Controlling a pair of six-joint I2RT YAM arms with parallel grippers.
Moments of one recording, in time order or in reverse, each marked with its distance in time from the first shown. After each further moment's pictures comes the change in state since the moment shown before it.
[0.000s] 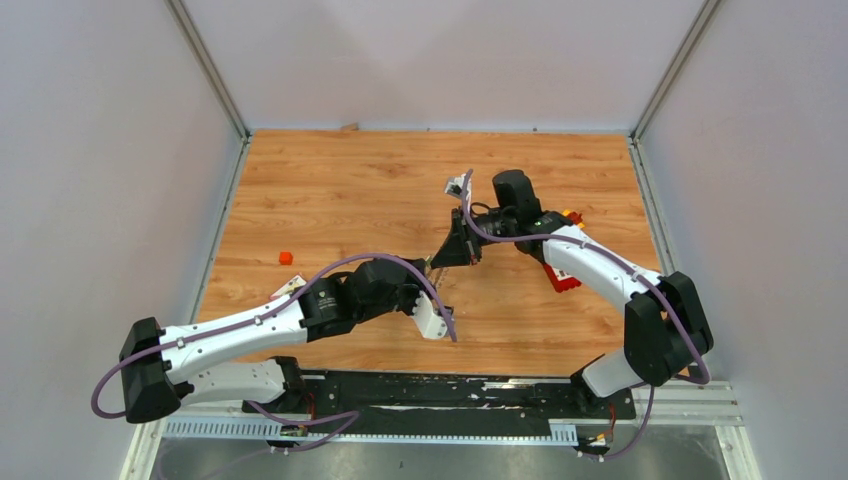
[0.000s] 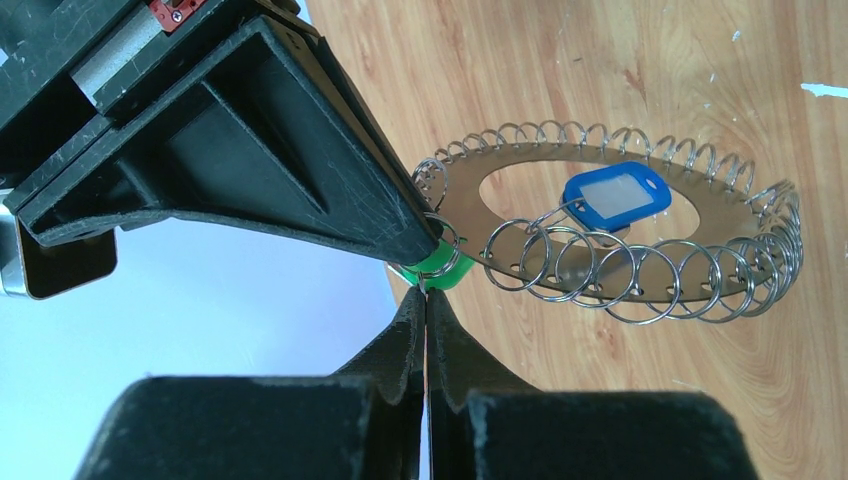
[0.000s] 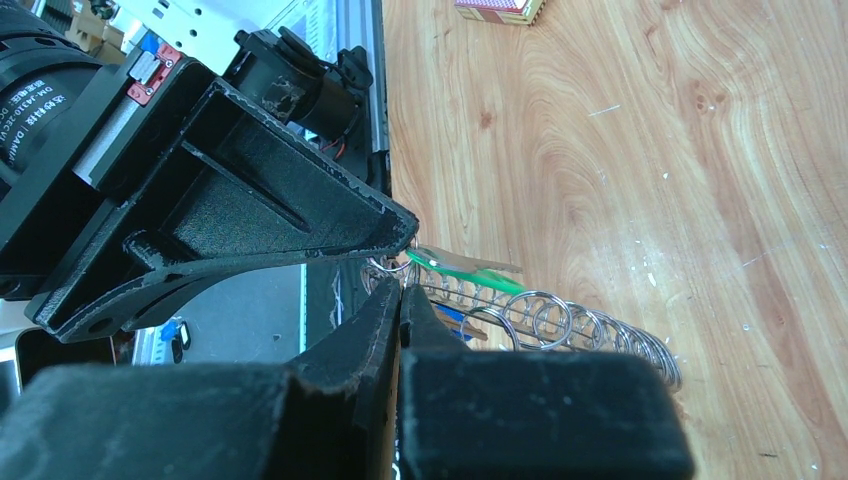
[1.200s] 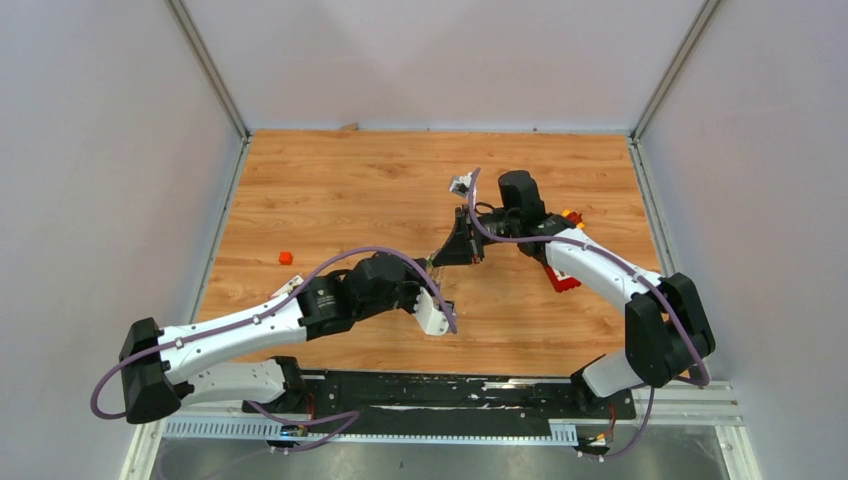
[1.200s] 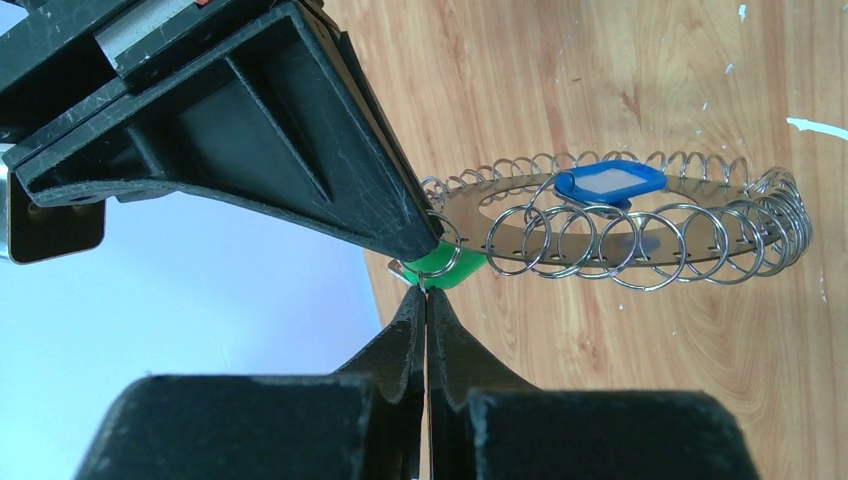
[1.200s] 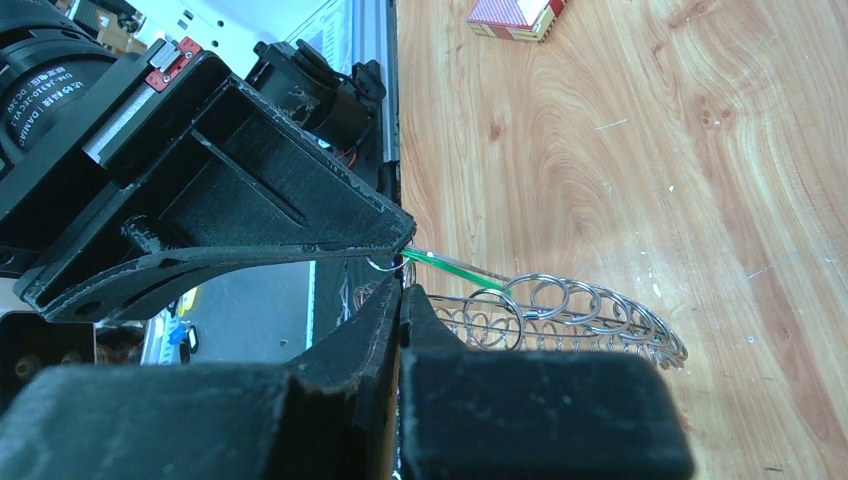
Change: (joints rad) left arm 0.007 0.000 0.016 -0.002 0.023 -0.068; right arm -0.025 -0.010 -0.039 0.092 -0.043 0.051
